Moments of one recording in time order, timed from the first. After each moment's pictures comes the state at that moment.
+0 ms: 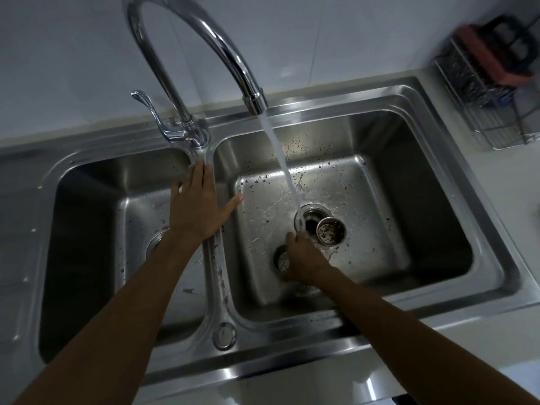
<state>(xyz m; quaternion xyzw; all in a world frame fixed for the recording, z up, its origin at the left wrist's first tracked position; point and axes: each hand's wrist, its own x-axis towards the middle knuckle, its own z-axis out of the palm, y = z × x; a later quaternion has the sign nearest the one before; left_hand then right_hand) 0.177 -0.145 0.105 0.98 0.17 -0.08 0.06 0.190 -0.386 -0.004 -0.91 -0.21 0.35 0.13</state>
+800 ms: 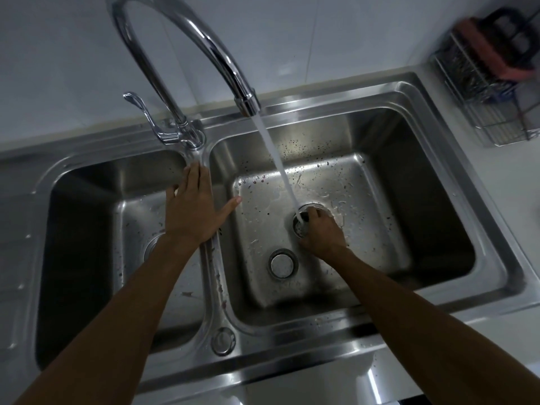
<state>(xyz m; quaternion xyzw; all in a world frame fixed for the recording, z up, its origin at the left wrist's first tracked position) 0.178 -0.148 0.104 0.98 0.17 -0.09 0.06 0.246 -0.412 -0.012 -0.95 -0.12 0.25 0.14</state>
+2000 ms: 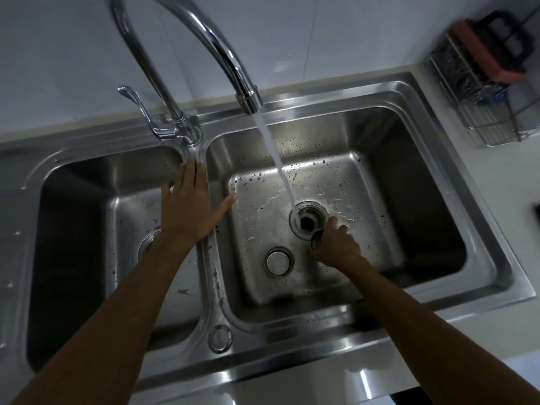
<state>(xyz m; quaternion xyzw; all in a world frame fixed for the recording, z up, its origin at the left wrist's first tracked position) 0.179 -0.146 0.105 0.98 0.17 -0.07 0.07 0.225 -0.439 0.014 -0.93 0.03 0.35 0.10</state>
